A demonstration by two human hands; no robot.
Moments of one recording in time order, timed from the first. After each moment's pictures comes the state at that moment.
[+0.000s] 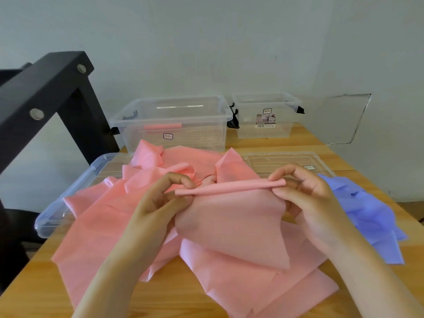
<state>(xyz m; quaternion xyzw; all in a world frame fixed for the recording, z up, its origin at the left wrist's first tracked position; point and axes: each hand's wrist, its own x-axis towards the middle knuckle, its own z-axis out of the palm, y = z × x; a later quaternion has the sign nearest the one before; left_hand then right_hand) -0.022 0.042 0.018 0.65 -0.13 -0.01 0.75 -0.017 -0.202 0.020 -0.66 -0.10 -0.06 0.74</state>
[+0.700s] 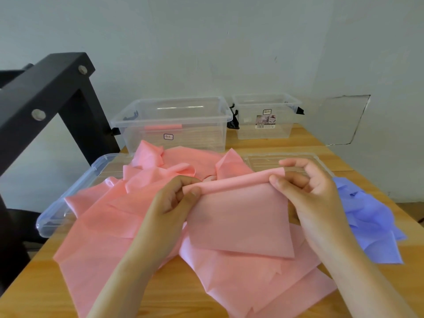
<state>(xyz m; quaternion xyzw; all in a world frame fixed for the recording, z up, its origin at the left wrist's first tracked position) -0.021 0.026 0.014 0.76 -0.12 0.09 0.64 -0.021 -0.191 0.021 -0.66 -0.02 -0.19 0.73</state>
